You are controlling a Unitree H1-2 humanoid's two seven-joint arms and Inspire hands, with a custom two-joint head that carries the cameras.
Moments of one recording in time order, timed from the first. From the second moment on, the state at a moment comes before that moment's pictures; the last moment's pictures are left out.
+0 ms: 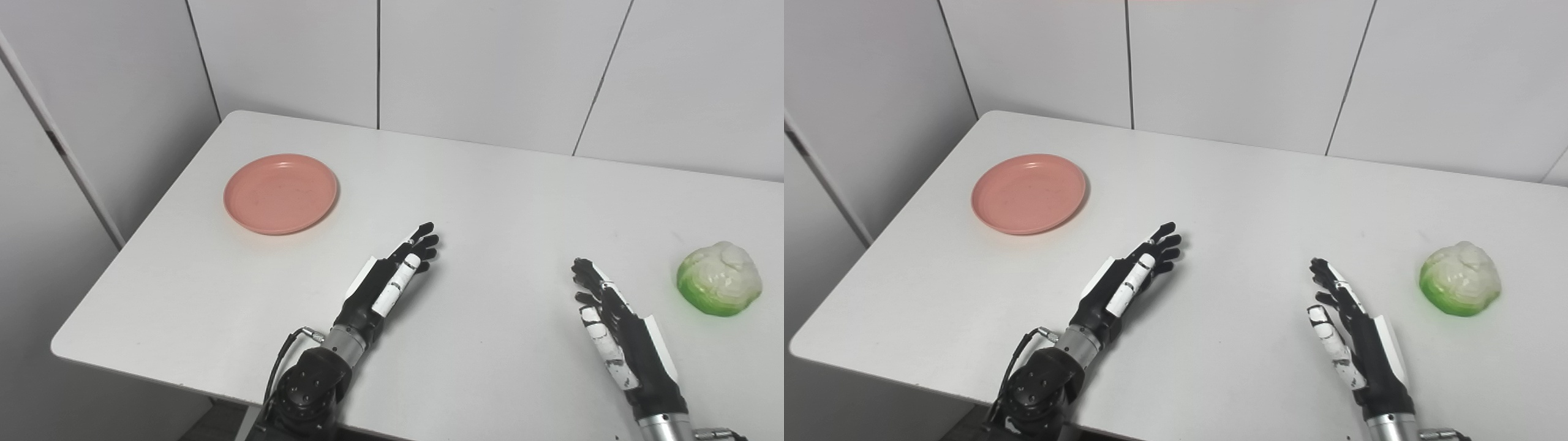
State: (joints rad) left arm -0.05 0.02 -0.12 -0.08 0.02 0.11 -0.14; right arm -0.04 -0.18 0.12 -0.01 -0.18 -0.22 0.10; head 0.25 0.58
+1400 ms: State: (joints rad) left arm -0.42 0.21 0.20 -0.04 -0.14 0.24 -0.11; right arm -0.04 -0.17 0.11 -0.01 -0.20 -0.22 0.10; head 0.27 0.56
